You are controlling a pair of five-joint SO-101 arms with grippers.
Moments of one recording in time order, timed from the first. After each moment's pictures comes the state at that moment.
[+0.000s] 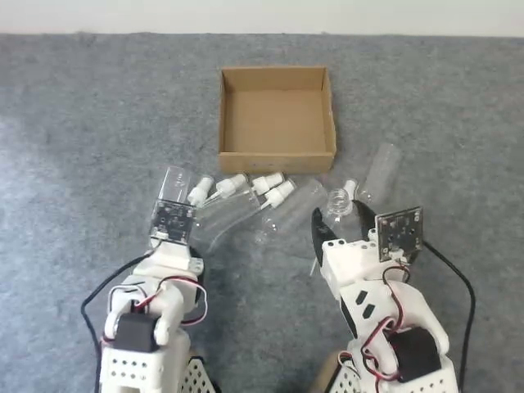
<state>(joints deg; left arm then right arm) 0.3 -103.3 94.2 74.0 0.6 -22.8 -102.9 76.7 57.8 -8.8</state>
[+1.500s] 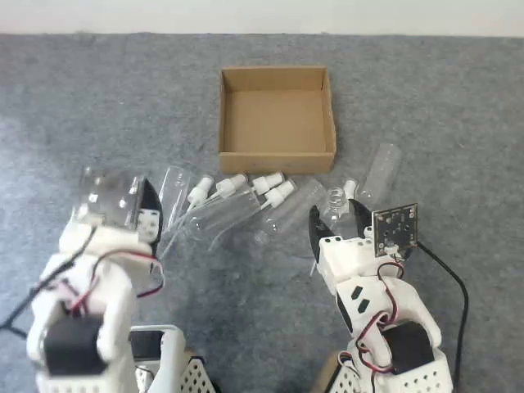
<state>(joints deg) -7.8 -73.7 40.4 78.3 -10.5 -22.8 -102.8 81.4 53.1 -9.5</state>
